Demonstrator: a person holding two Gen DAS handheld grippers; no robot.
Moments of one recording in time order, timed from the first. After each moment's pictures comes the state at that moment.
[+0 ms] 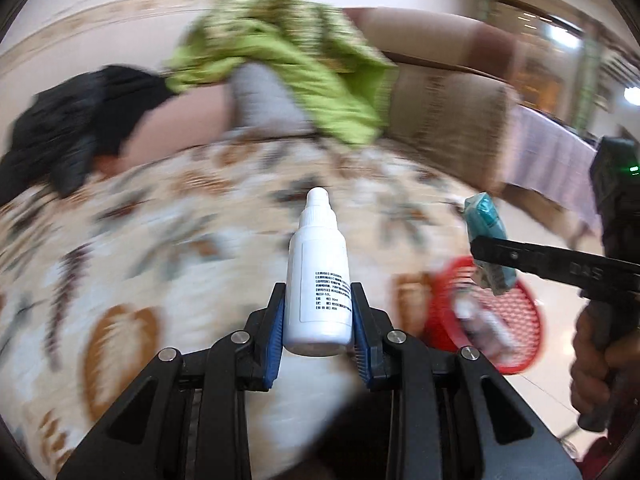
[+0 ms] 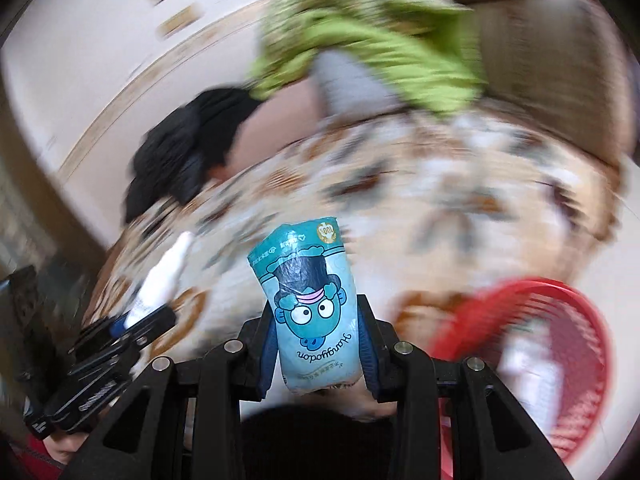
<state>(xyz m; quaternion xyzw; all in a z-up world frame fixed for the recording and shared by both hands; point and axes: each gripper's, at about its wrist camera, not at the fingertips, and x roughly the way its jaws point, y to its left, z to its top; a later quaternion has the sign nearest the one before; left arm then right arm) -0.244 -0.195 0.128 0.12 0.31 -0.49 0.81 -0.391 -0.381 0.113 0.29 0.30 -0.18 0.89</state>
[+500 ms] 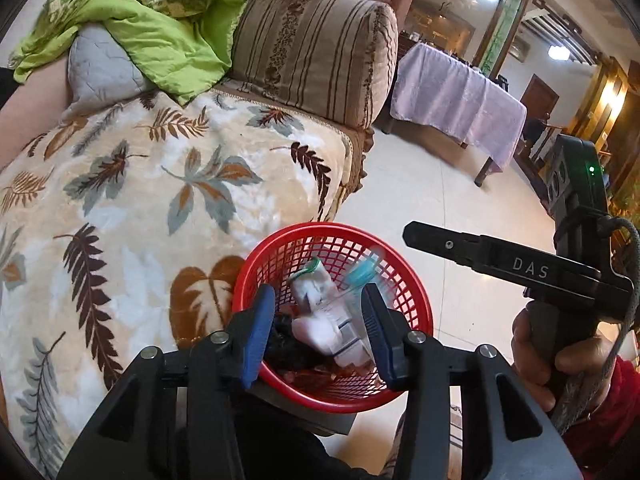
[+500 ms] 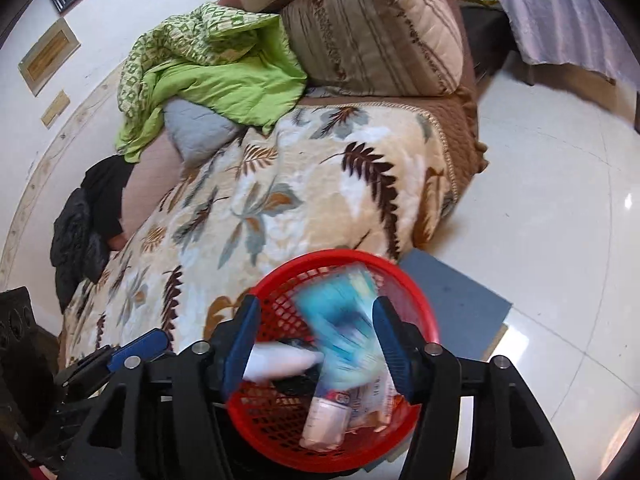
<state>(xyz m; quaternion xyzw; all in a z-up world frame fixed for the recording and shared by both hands) -0.321 -0.330 0.104 0.16 0.38 -0.62 0.67 -0.497 -0.461 0.091 0.36 0.29 -0.31 0.83</state>
